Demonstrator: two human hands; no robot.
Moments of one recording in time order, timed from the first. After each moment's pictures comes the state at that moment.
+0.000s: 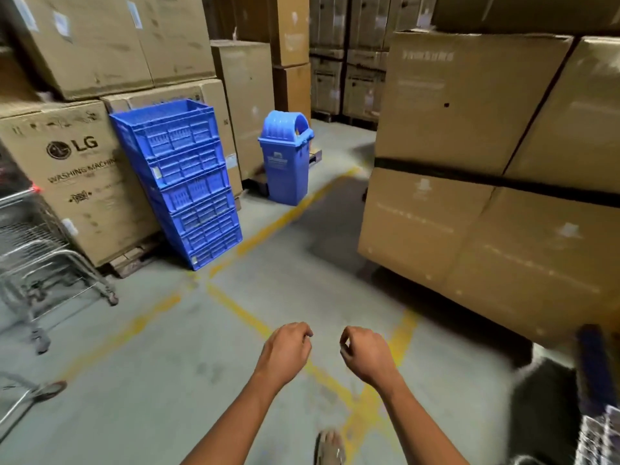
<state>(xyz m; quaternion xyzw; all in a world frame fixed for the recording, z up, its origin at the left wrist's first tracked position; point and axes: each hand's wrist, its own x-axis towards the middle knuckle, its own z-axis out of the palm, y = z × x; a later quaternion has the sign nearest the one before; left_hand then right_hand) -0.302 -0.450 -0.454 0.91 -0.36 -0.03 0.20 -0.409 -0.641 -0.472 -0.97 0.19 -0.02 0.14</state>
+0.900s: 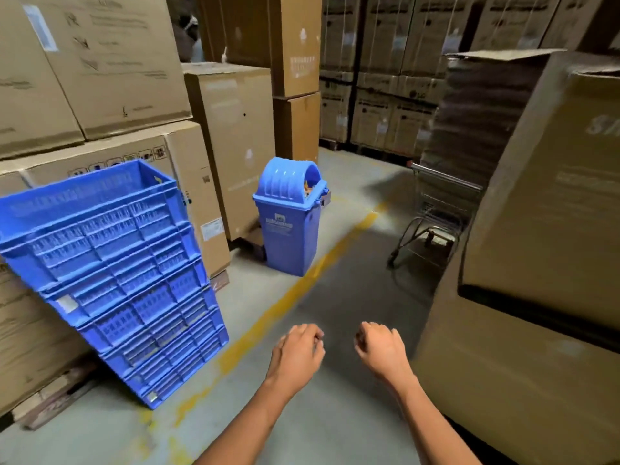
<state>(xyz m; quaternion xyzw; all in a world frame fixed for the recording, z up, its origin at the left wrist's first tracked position) 0.485 -0.813 -0.439 0.90 -0.37 0.01 0.25 0.388 -1.021 -0.462 -0.97 0.22 -0.08 0.06</state>
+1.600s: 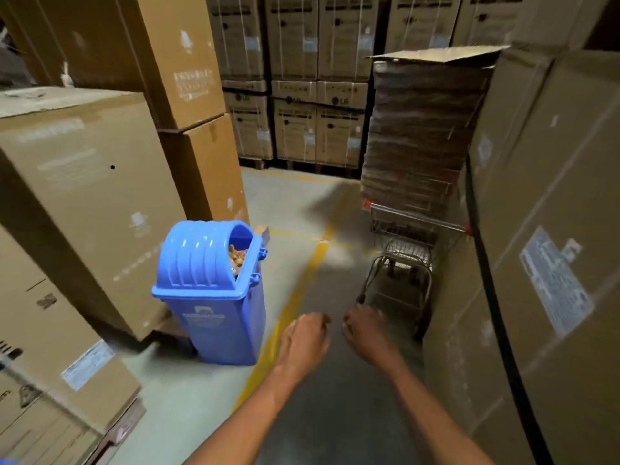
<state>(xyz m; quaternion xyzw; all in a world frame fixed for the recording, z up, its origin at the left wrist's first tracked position) 0.939 -1.277 -0.410 0.83 -0.51 0.01 0.23 0.826 -1.428 -0.444 -0.94 0.32 -0.11 0.03</state>
